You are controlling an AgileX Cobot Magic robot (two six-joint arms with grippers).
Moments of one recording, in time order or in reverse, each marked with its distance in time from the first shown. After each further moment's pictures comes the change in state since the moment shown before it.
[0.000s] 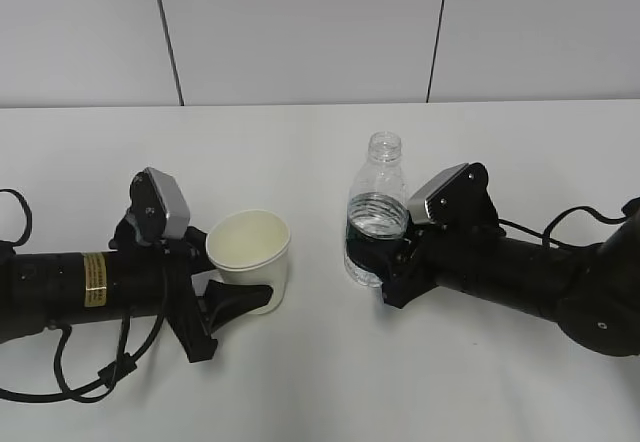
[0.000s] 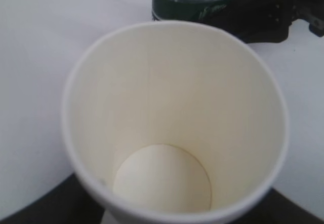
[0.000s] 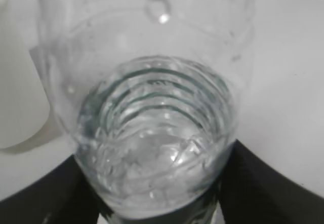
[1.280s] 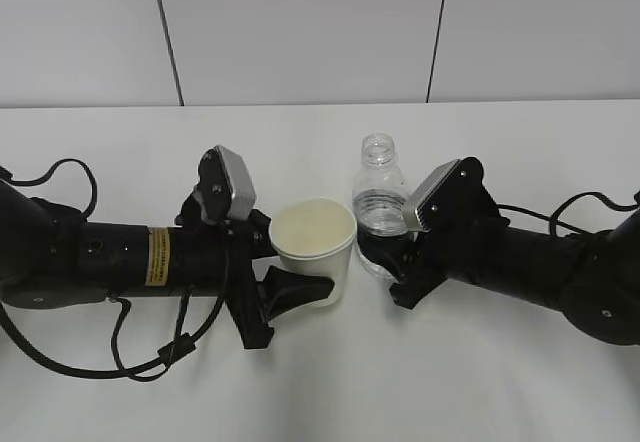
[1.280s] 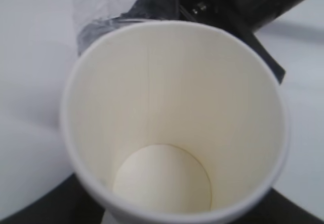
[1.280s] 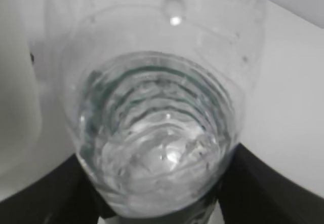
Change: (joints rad) left arm -0.145 0.000 -0.157 0.082 0.065 -0.153; right arm 0.000 -0.049 -0.004 0.032 0.098 -0.198
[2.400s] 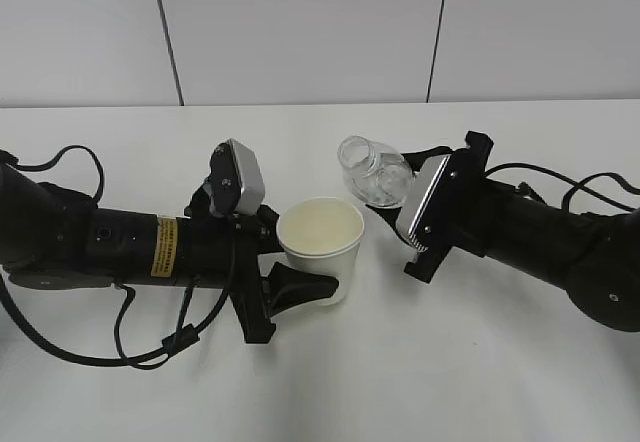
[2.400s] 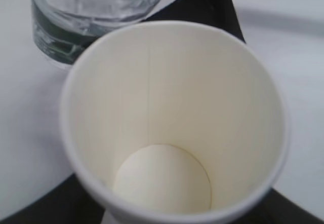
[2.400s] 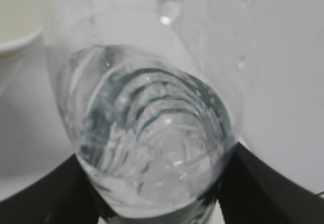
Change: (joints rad) left arm 0.000 0.001 -0.058 0.114 0.029 -0.072; right arm 0.000 -0.069 0.002 0.085 -0.069 -0.533
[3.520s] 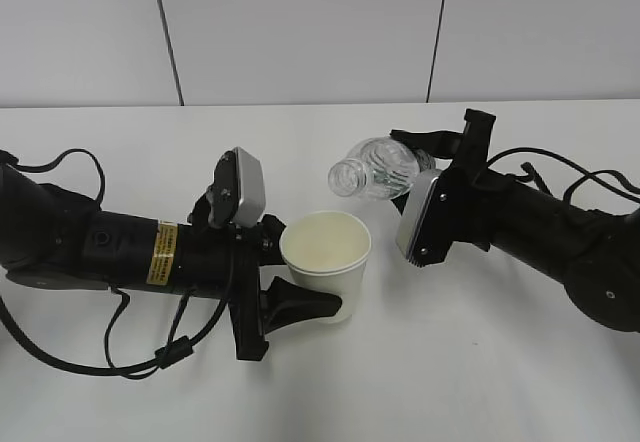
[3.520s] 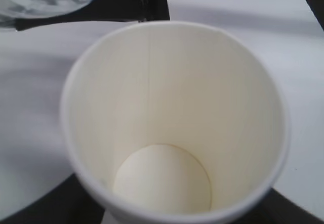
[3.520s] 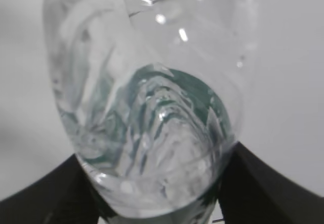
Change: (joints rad) left arm 0.000 0.000 0.000 0.100 -0.047 -0.028; right arm 0.000 0.000 0.001 0.083 -0.109 -0.430
